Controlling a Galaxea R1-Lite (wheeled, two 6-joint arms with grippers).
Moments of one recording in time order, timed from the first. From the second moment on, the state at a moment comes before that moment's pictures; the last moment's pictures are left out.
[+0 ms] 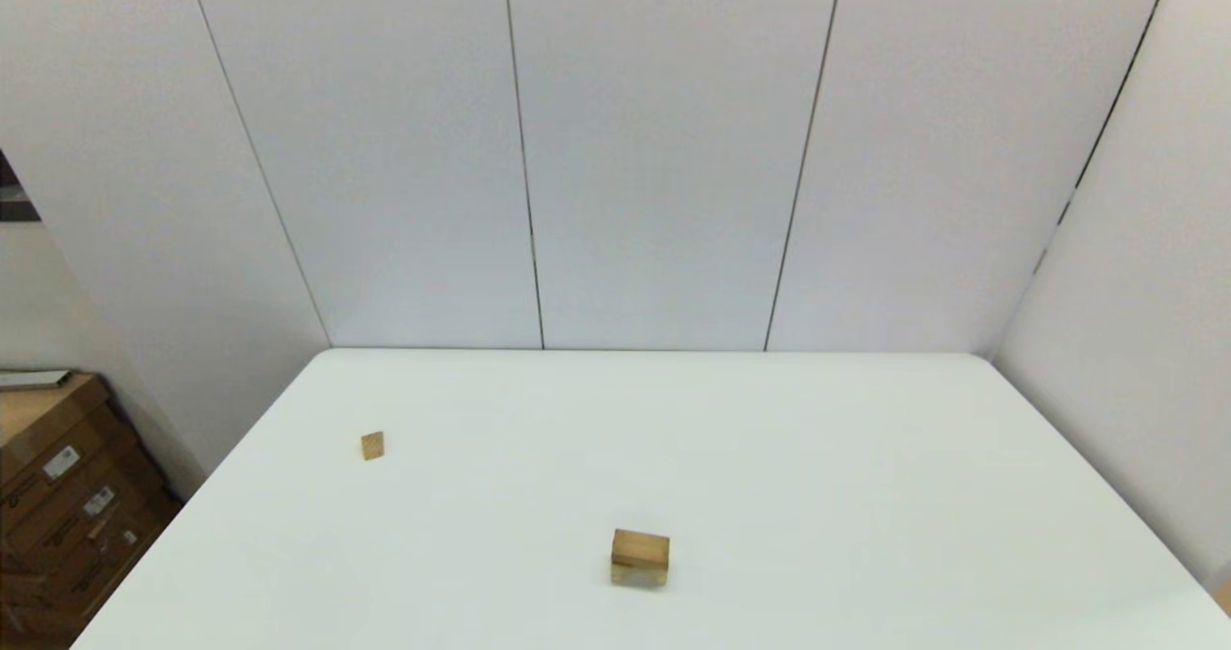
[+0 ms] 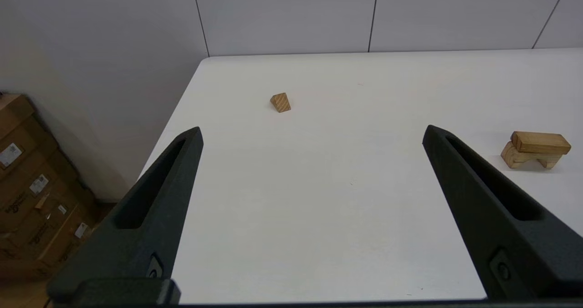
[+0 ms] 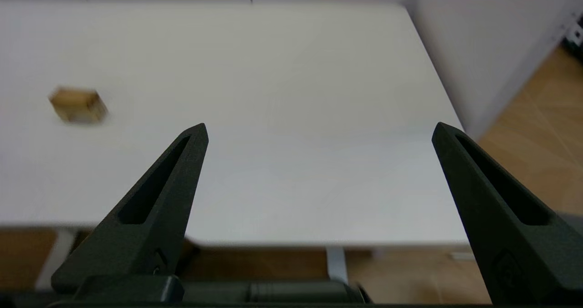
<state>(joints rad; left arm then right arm) -0.01 0.00 -0.02 0.06 0.00 0.00 0.00 0.02 -0.45 0.61 -0.05 -0.01</state>
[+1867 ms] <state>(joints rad) -0.01 0.22 -0.24 0.16 0.01 0.07 0.00 0.00 -0.01 0.04 0.01 -0.05</state>
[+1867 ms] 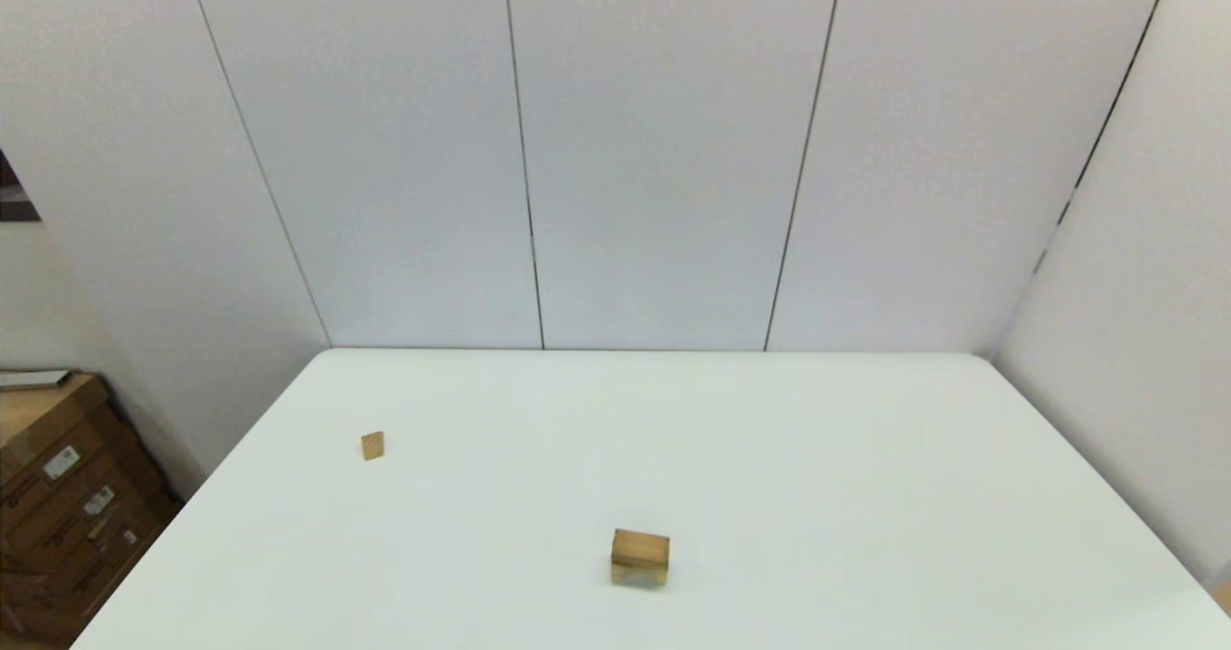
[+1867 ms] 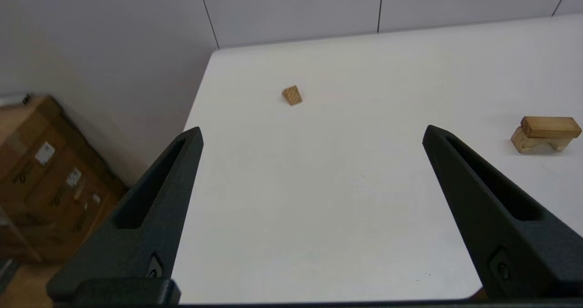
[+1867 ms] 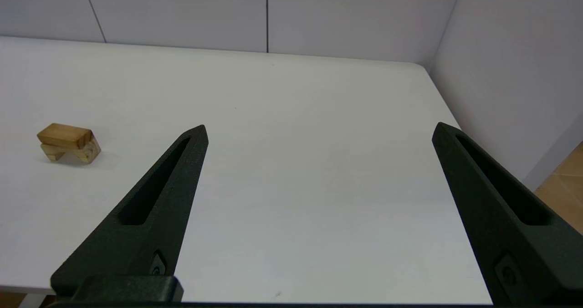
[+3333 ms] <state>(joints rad) -0.11 1.83 -0.87 -0.01 0.17 -0.62 0.00 0.00 -0.01 0.04 0.01 -0.05</state>
